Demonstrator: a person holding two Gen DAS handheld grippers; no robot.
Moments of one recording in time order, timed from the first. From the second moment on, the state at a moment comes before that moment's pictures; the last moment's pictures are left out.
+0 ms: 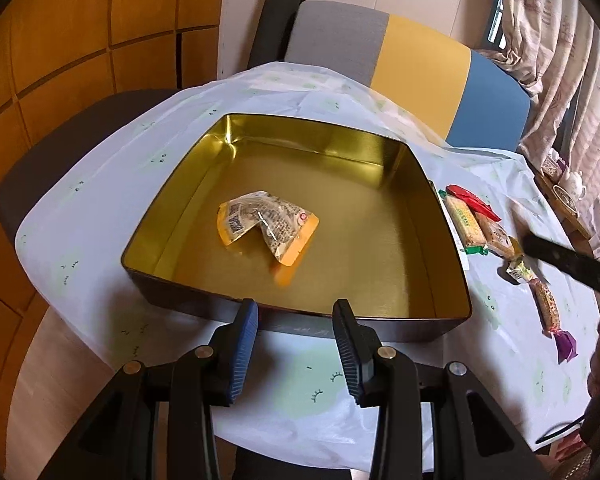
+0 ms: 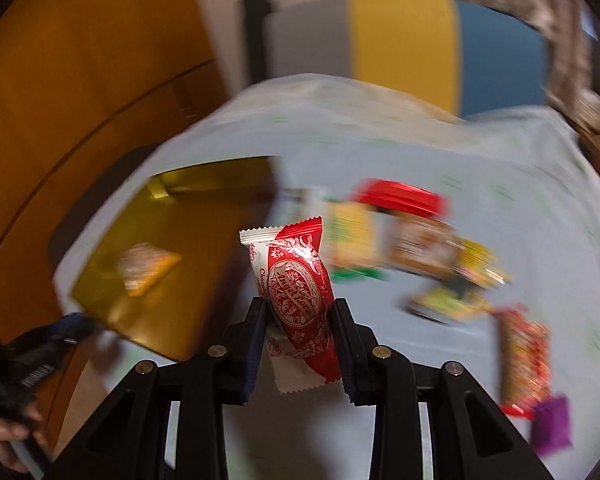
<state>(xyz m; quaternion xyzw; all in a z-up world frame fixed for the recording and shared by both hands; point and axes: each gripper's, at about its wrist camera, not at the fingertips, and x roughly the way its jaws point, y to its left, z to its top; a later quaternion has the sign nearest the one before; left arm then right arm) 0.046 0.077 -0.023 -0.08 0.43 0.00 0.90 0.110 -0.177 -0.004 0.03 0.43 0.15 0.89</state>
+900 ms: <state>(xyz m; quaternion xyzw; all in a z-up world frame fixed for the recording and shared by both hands) 0.039 0.067 -0.021 -0.07 0.42 -0.02 0.90 0.127 -0.087 -0.010 -0.02 0.41 0.16 0.90</state>
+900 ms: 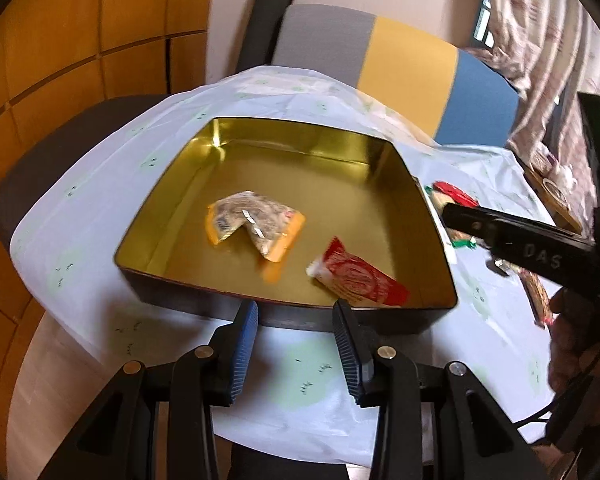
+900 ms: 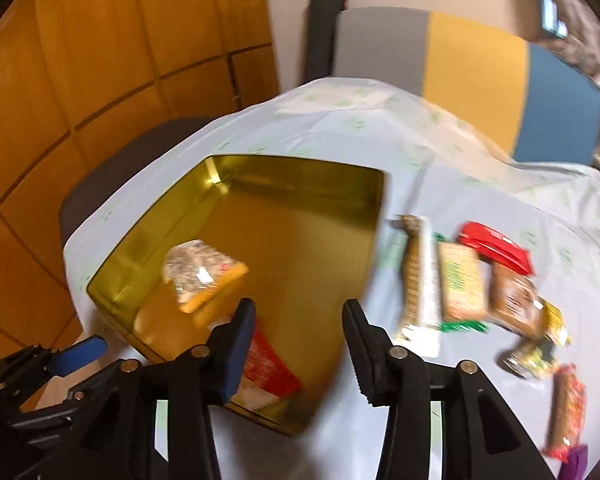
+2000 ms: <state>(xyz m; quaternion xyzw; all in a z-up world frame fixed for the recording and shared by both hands) 0.033 0.000 -0.027 0.00 0.44 -0.10 0.89 0.032 -0.393 -0.052 0.11 0.44 -0.17 0.88</state>
